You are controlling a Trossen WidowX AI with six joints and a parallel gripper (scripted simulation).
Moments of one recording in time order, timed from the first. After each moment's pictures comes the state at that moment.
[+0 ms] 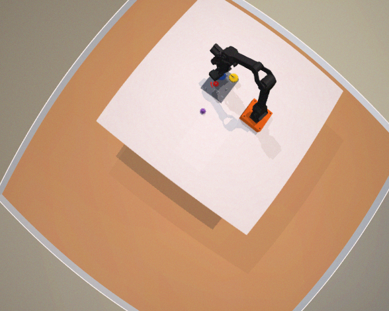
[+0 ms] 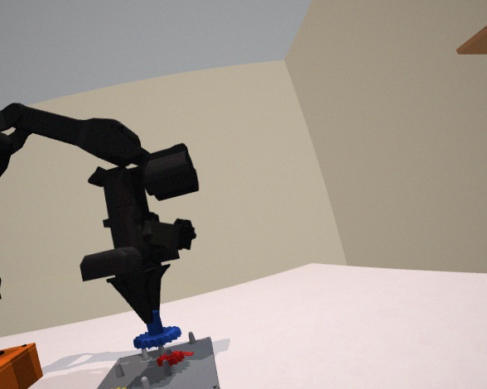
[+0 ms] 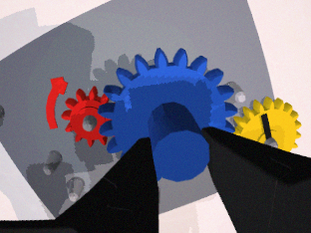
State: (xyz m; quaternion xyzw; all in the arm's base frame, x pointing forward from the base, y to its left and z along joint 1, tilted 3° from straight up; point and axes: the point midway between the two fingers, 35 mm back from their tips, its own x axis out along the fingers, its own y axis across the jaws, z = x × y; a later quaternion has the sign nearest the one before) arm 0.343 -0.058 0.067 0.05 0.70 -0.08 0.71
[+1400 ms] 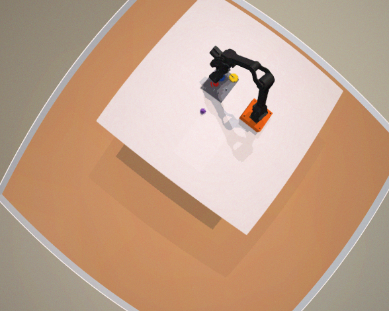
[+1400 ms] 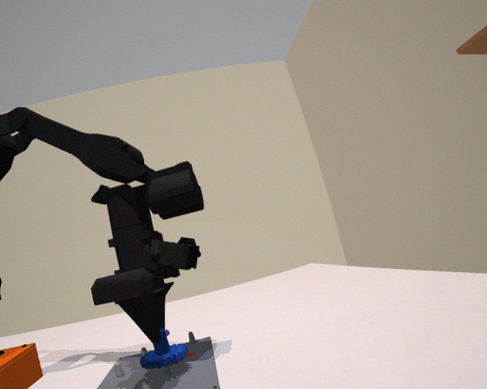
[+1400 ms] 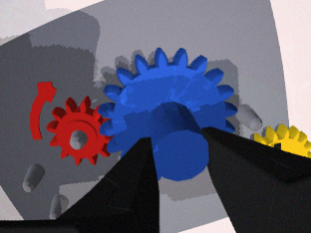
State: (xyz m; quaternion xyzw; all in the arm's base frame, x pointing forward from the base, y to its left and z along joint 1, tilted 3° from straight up) arm 0.345 -0.060 0.040 0.01 0.70 -0.05 0.71
